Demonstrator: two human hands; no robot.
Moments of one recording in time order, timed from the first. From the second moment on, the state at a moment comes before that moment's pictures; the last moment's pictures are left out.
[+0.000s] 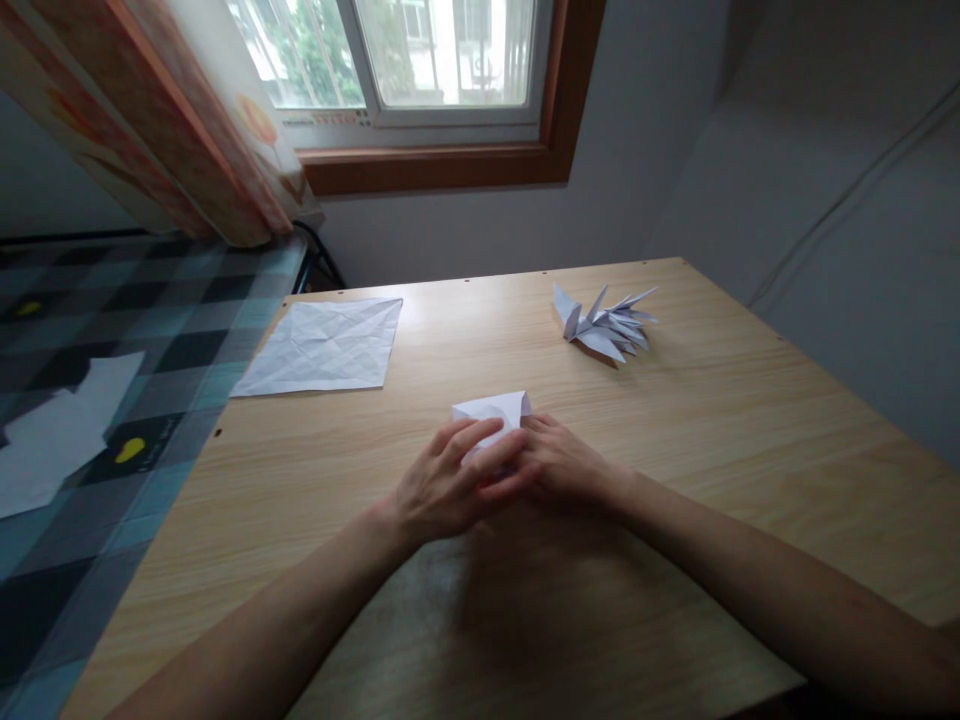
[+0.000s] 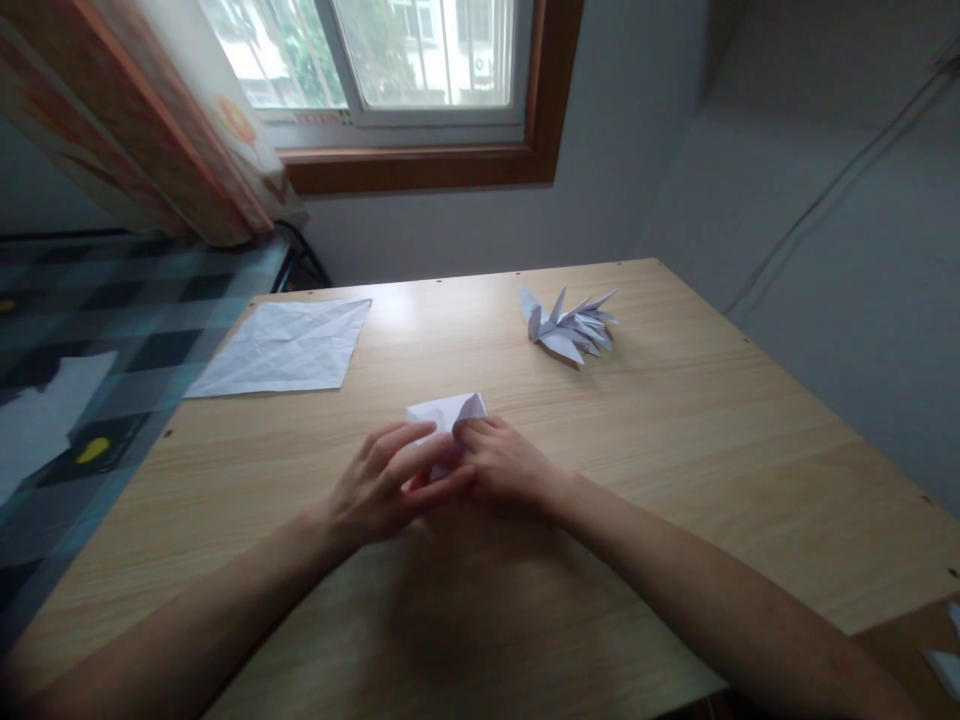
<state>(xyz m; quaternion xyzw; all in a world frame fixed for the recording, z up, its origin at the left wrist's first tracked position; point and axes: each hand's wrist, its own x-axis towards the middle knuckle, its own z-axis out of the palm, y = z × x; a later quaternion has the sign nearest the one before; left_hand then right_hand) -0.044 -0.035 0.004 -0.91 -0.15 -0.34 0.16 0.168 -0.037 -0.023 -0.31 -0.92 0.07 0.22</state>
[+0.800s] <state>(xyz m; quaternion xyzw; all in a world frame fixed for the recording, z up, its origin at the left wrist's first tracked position) -0.062 -0.011 0.005 -0.92 -0.24 -0.26 0.16 0.190 -0.034 -0.012 -0.32 -0.88 0.21 0.29</state>
